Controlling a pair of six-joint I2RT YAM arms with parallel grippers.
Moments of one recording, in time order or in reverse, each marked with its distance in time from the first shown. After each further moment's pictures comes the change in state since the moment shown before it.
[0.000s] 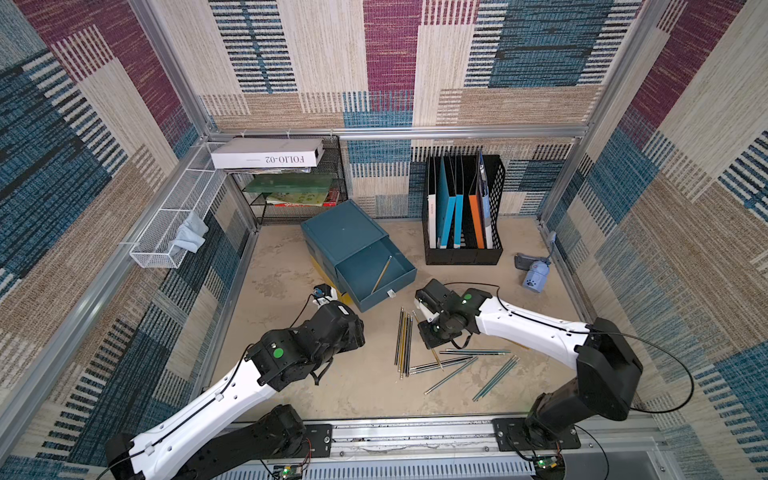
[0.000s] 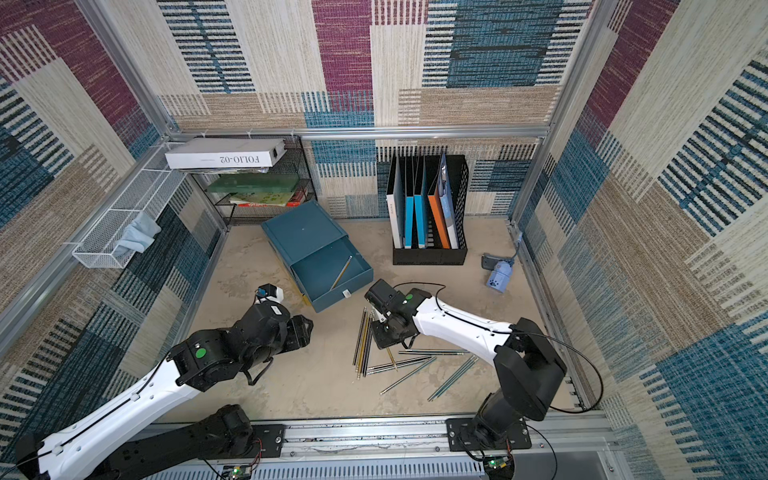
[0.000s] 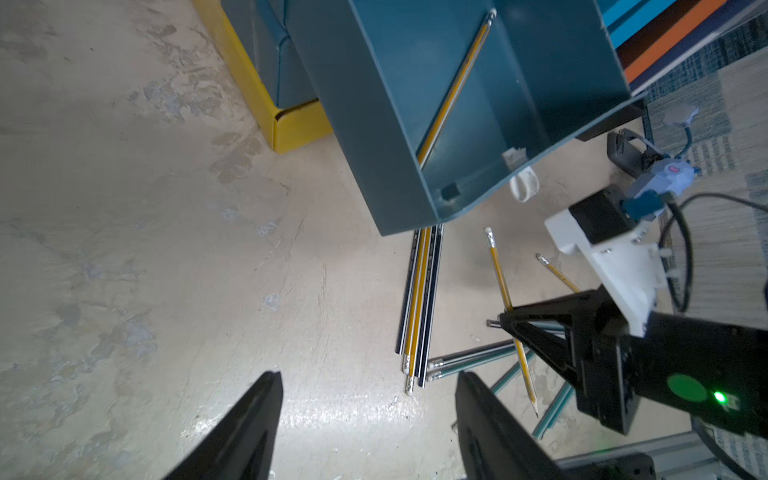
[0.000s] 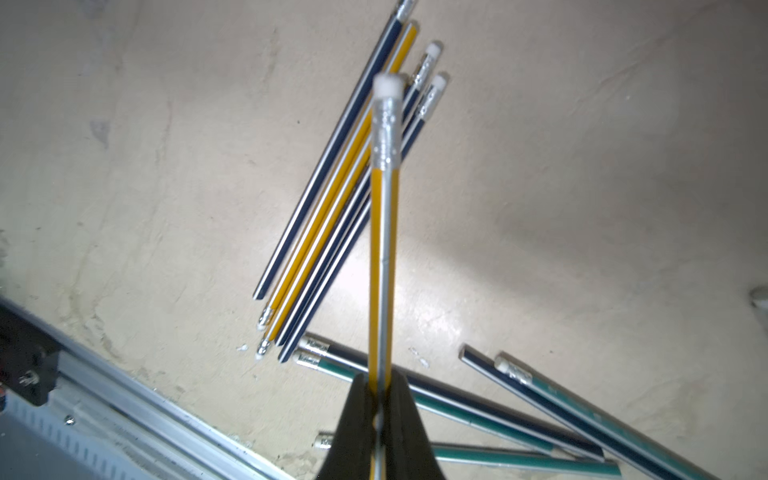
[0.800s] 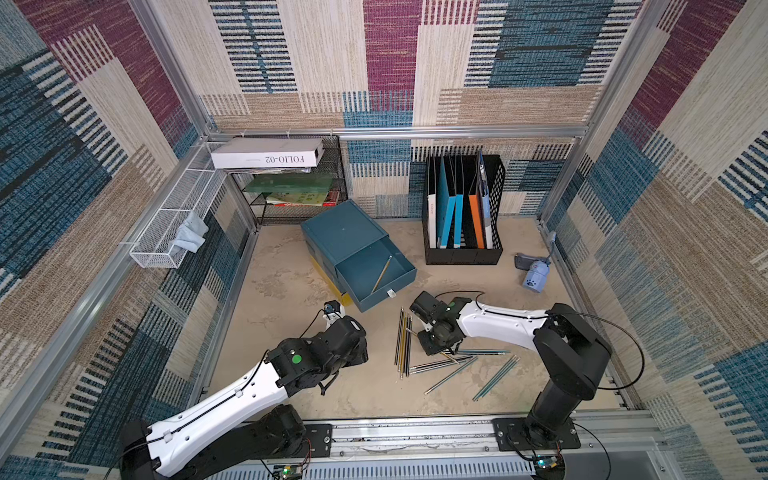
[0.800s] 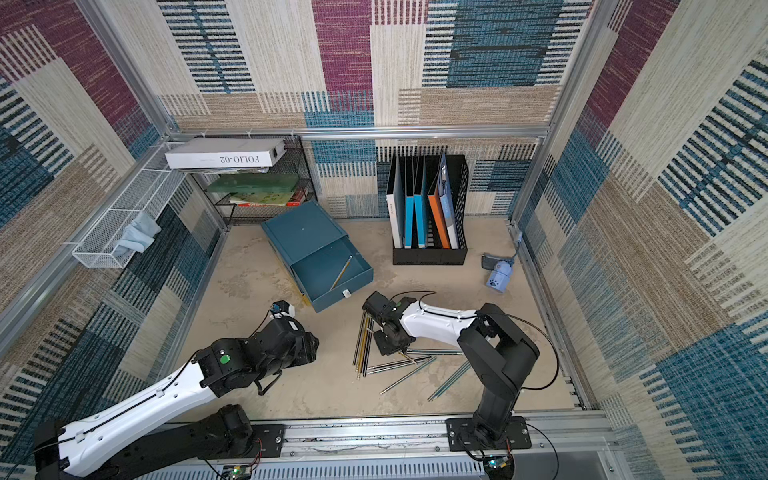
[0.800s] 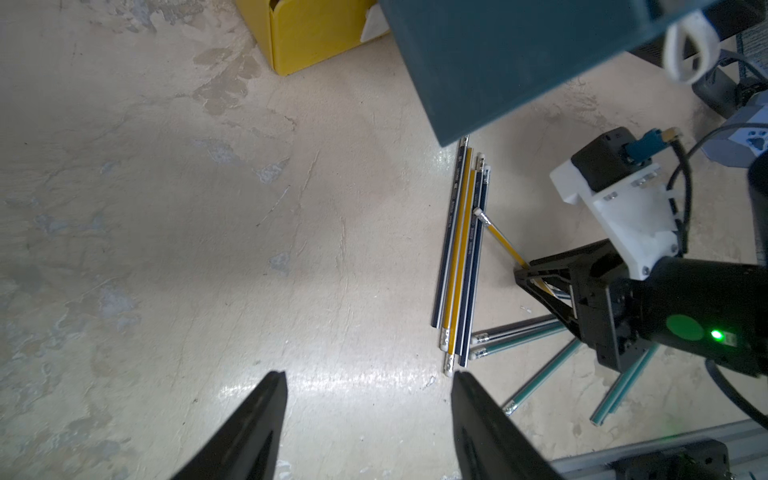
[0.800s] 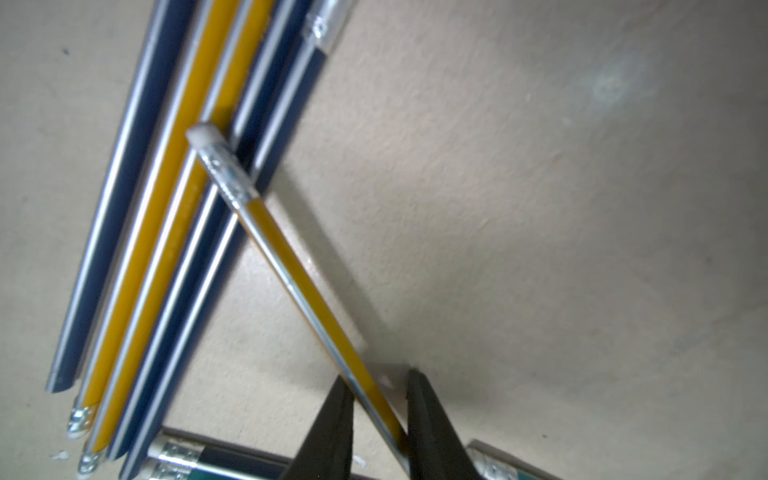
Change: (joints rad) left arm -0.068 0.010 -0.211 0.095 0.035 -0.051; right arm -0.002 0.215 -0.069 0.128 0.105 -0.059
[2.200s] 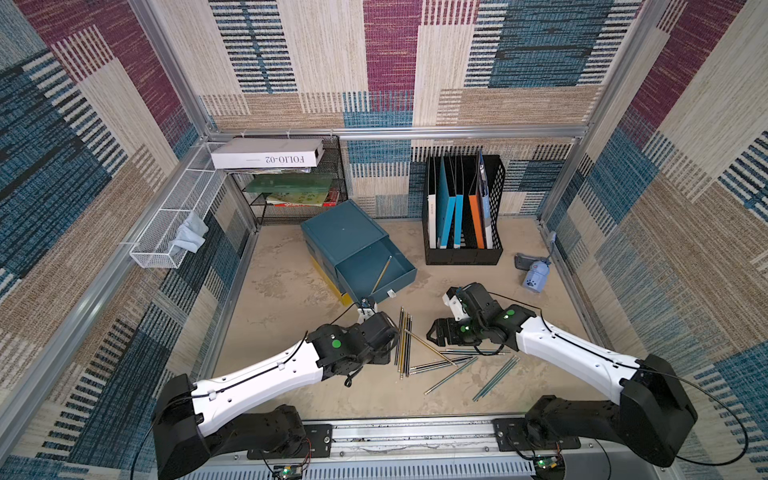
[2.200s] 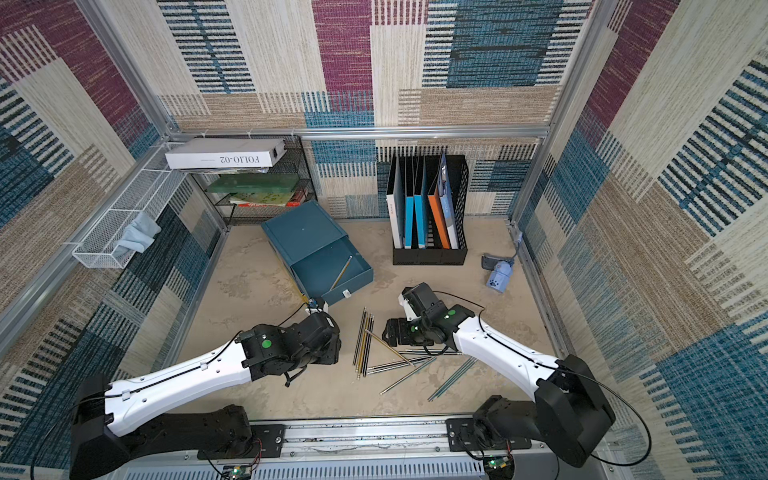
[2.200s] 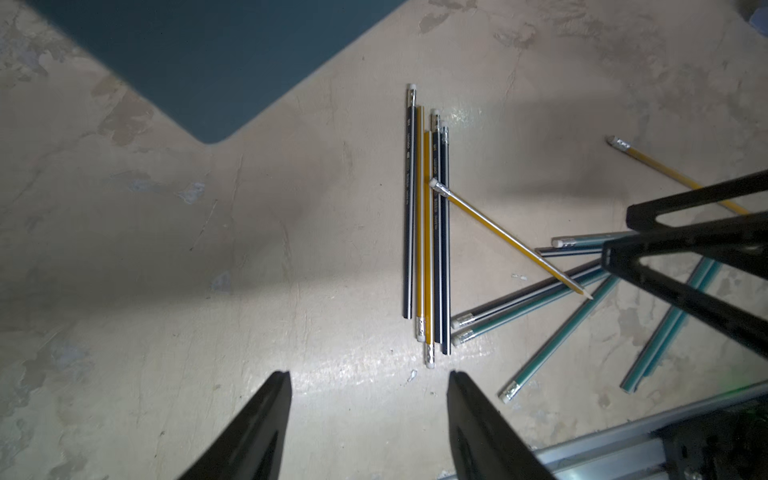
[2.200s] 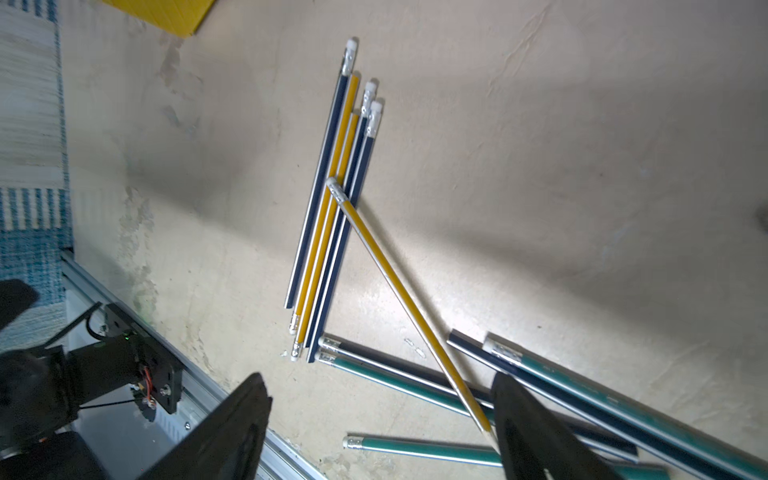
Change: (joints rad) left arm -0.114 0.254 0.143 0.015 -0.020 0.079; right arm -0.175 -0.433 -0.228 0.129 -0.265 0.160
